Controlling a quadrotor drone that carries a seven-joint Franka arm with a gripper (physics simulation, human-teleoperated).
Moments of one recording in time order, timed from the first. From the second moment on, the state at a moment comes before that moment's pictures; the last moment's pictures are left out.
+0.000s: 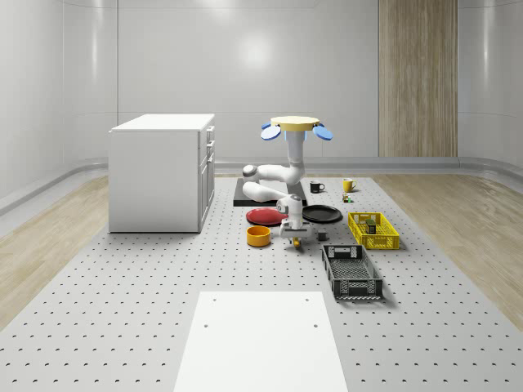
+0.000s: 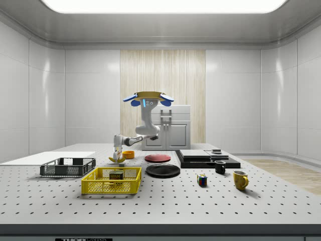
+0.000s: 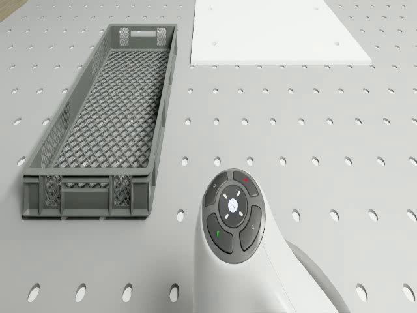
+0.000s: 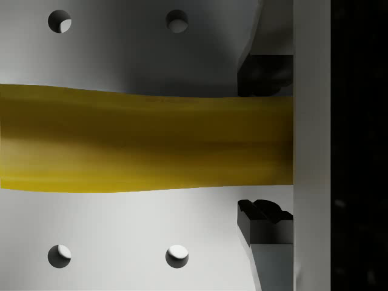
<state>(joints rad) -1.17 -1.51 1.12 -2.76 -2.01 1.68 1.61</state>
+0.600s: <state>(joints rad) -1.16 -1.51 1.16 -2.77 -1.98 1.65 1.61</state>
